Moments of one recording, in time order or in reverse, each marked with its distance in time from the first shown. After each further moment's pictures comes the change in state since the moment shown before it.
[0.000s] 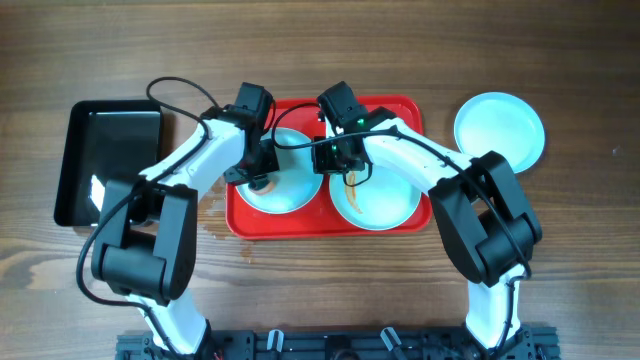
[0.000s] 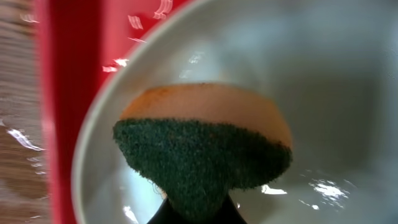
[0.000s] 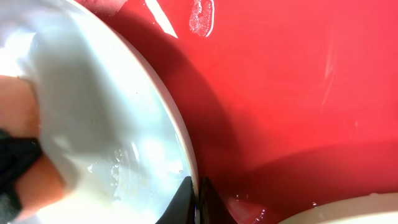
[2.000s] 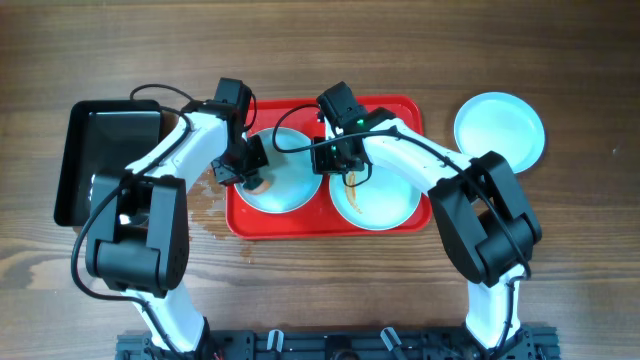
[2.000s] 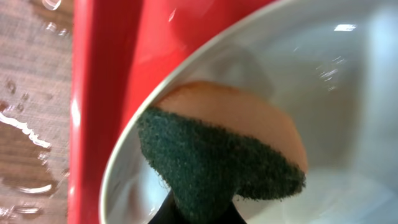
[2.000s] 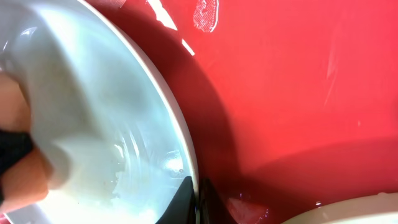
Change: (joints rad) left arm 0.085 0.027 0.029 -0.063 0.126 -0.005; right arm 0.002 0.000 -0.002 0.000 -0.005 0.000
